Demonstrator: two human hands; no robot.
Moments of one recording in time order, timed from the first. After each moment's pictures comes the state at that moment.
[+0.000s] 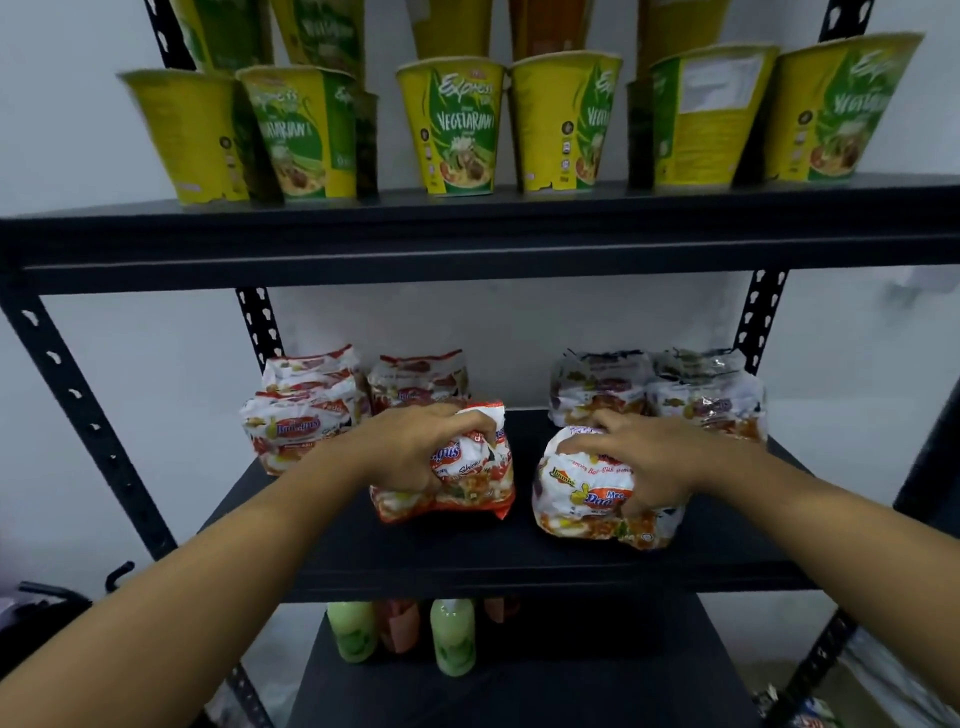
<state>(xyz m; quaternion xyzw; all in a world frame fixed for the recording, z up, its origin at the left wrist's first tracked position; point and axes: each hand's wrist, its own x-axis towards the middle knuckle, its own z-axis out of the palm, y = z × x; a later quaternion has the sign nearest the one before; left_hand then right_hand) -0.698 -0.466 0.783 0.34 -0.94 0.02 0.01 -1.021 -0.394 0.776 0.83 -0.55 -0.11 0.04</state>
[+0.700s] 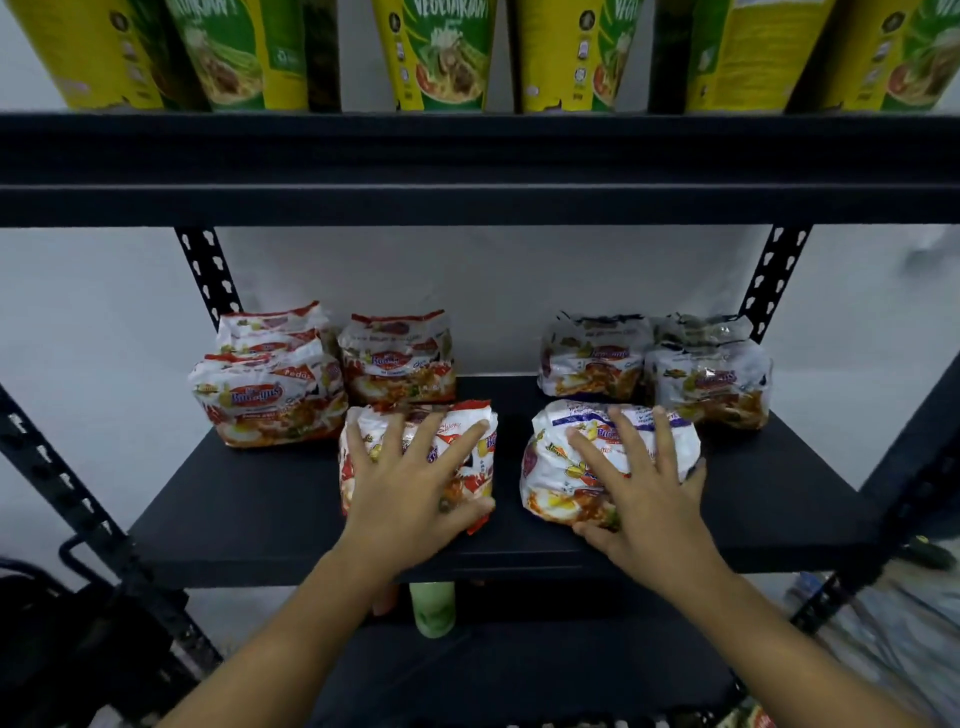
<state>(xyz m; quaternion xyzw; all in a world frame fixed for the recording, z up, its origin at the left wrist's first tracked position) -0.727 -0.438 0.669 0.49 -0.84 0.14 0.17 -1.000 -0.364 0.662 0.69 -0.71 0.11 0.12</state>
